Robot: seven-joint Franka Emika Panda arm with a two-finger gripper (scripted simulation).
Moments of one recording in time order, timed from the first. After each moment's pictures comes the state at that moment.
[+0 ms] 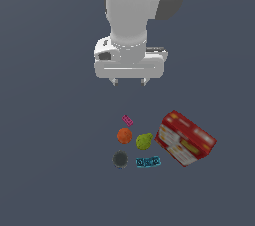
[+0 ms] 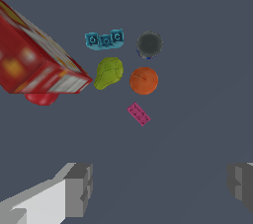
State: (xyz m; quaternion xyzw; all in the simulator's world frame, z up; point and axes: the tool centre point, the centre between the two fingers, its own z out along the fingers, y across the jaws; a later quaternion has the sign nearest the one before) arm -0.009 0.007 0.299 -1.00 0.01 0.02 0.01
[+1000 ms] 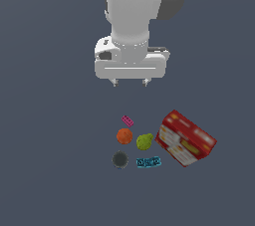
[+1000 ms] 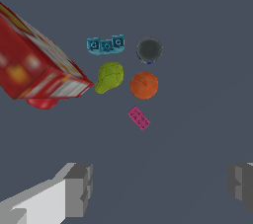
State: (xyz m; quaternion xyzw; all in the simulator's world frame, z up) arm -0.003 0.009 0.302 -1.00 0.01 0.01 0.01
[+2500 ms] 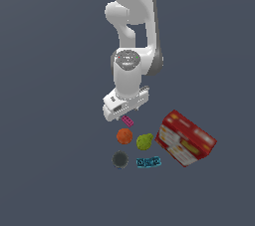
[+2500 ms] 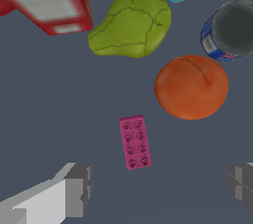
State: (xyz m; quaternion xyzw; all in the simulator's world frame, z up) arm -0.006 -0.001 0.111 -0.96 -0.28 0.00 0.00
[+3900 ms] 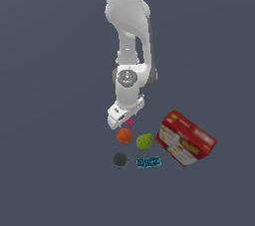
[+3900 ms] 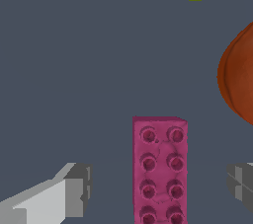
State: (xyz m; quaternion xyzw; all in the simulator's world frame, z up) arm -0.022 -0.001 0.028 -0.93 -0.36 0.00 0.00
